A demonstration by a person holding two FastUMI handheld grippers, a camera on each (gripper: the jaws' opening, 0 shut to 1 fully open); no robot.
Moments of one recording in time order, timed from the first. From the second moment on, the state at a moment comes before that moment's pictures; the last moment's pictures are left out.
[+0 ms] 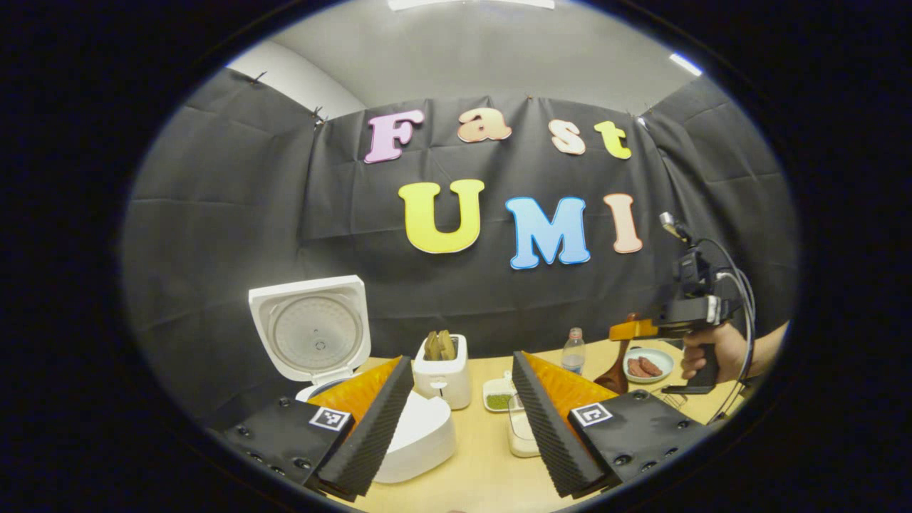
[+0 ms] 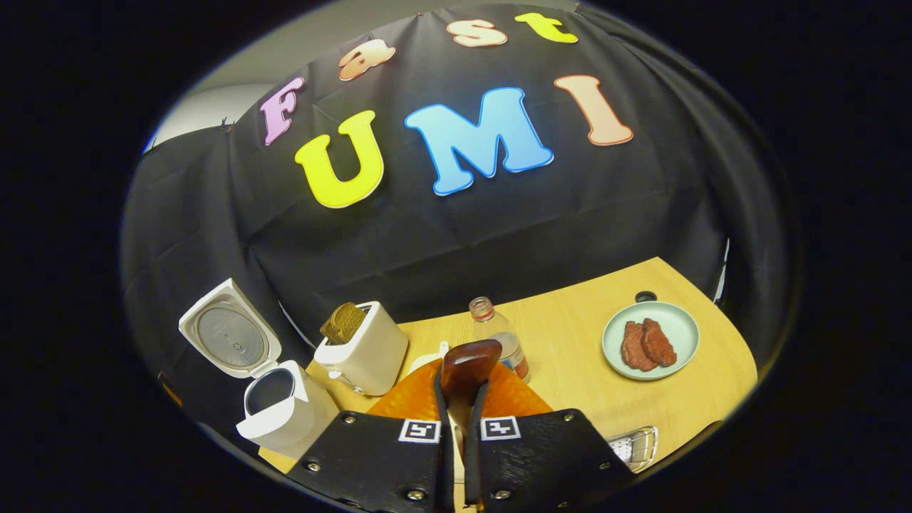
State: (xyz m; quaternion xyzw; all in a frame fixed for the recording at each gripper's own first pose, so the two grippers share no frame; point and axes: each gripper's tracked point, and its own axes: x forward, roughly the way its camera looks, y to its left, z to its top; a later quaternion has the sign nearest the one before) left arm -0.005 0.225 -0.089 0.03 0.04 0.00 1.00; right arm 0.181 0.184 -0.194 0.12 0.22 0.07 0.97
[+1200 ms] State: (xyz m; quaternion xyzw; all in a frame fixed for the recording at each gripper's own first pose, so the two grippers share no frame) left arm -0.015 0.297 -0.120 0.01 0.06 0.03 1.00; right arm 0.199 0.215 -0.259 0.42 0.24 0.07 0.87
